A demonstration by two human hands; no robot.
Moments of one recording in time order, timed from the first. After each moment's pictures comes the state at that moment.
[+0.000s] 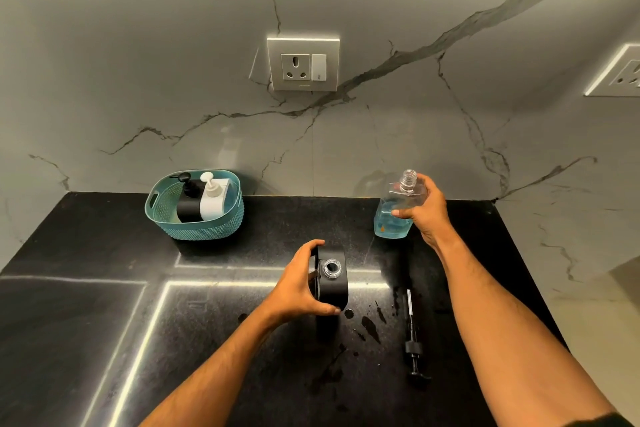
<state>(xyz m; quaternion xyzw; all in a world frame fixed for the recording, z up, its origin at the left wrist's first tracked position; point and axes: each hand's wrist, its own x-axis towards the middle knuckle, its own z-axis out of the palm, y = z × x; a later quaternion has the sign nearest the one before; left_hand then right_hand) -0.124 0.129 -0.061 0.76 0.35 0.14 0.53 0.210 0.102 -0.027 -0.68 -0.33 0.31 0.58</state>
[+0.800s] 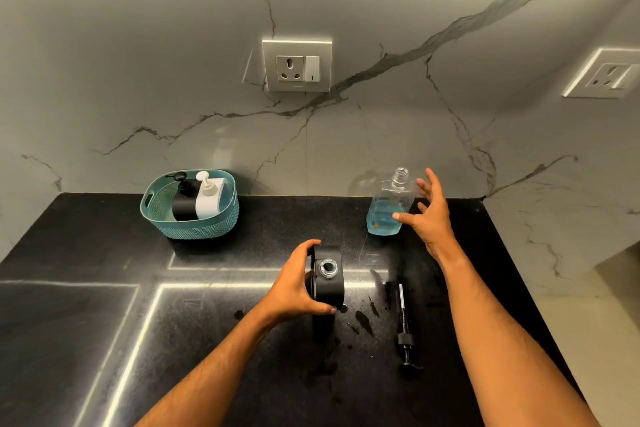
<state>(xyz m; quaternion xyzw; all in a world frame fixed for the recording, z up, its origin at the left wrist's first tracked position) -0.127 0.120 -0.063 0.76 0.33 0.16 0.53 0.197 0.063 -0.015 -0.71 -0.36 0.25 0.56</state>
